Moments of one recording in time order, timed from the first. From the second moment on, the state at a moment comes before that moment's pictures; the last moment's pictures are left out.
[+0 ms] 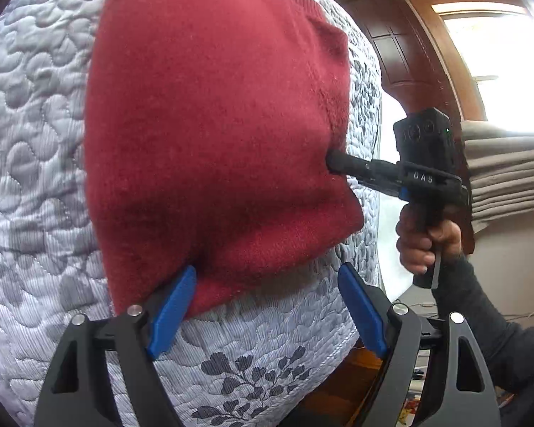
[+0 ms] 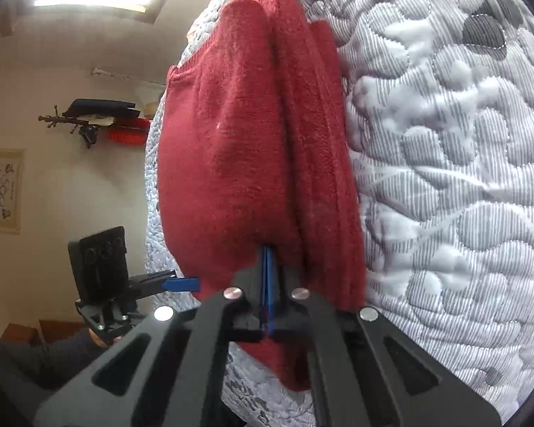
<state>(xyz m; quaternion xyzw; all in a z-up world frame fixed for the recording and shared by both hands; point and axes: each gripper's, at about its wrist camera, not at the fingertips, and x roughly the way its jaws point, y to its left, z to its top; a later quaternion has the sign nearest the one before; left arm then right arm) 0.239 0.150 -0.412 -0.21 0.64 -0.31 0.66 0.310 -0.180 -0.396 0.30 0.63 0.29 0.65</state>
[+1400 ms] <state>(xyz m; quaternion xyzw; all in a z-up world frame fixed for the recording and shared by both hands) 0.317 0.260 -0.446 -0.43 0.61 -0.29 0.60 0.314 -0.229 -0.429 0.34 0.63 0.22 0.67</state>
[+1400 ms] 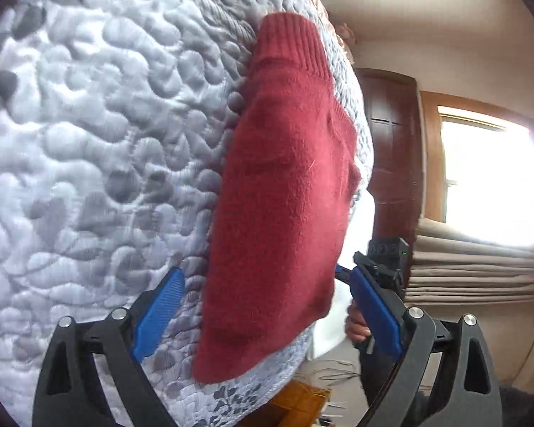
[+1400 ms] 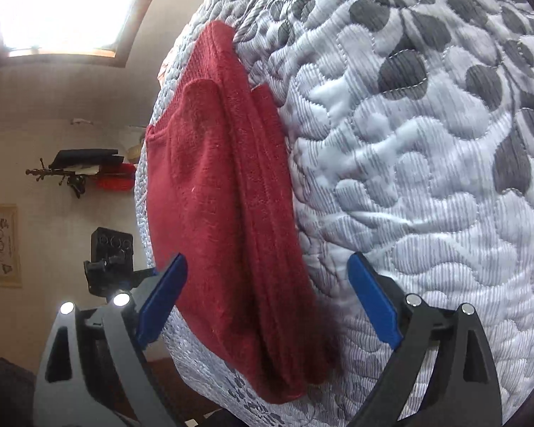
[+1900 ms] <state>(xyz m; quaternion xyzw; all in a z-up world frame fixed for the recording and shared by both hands) 0.345 0.219 -0.479 -0.44 0.62 -0.33 0.56 0.339 -0.186 -0.439 0.33 0.62 0.29 0.65</state>
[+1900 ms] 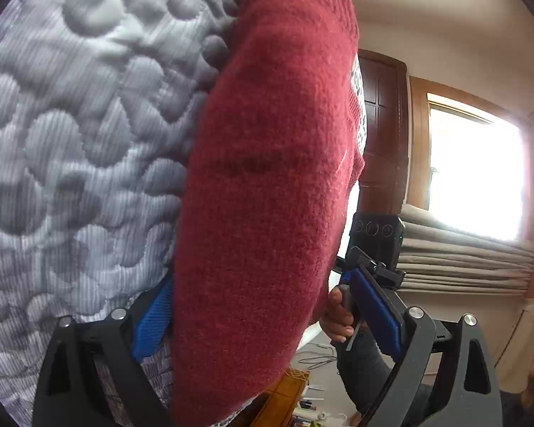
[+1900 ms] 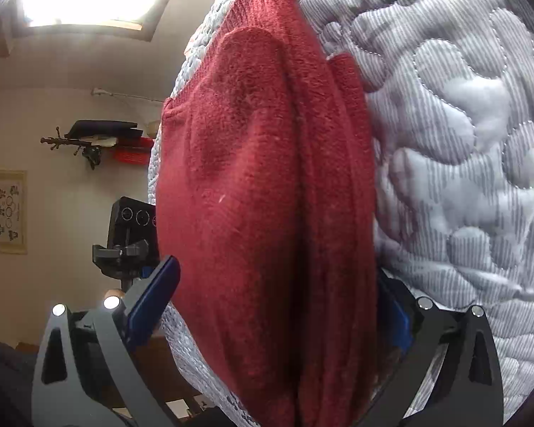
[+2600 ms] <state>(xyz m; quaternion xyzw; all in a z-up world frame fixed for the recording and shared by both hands) 0.320 0.238 -0.385 -0.35 0.62 -0.28 0.64 0.310 -0.103 -0.355 0.26 0.58 0.30 0.71</state>
